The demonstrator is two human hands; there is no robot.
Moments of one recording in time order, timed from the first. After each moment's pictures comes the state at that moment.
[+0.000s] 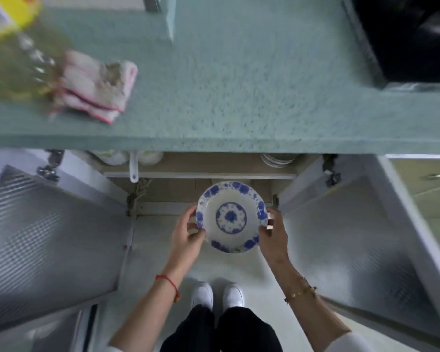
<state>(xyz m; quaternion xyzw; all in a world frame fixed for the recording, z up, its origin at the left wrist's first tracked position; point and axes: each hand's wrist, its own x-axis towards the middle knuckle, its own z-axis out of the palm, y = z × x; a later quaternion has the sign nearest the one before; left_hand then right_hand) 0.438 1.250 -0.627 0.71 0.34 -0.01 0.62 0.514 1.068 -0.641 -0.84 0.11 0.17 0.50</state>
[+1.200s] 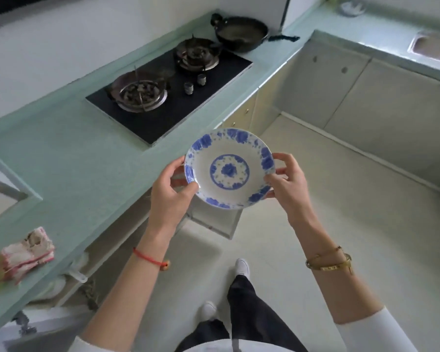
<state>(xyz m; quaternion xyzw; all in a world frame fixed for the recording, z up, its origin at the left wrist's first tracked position) 0.402 1.097 -0.167 0.76 -0.10 -0.14 0.62 0.308 0.891 -0.166 -0.69 0.34 -0.17 0.62</state>
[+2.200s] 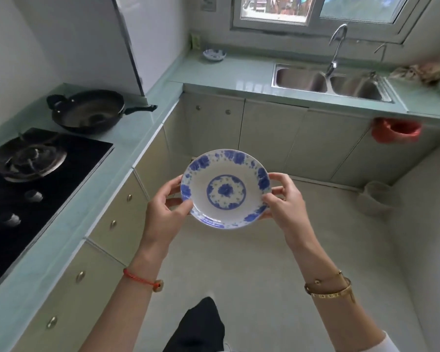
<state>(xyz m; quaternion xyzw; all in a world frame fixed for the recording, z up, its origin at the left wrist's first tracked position) 0.473 0.580 -0.147 0.69 -0.26 -0.27 0.62 0.298 0.439 -0.141 -0.61 0.46 -0.31 0.57</state>
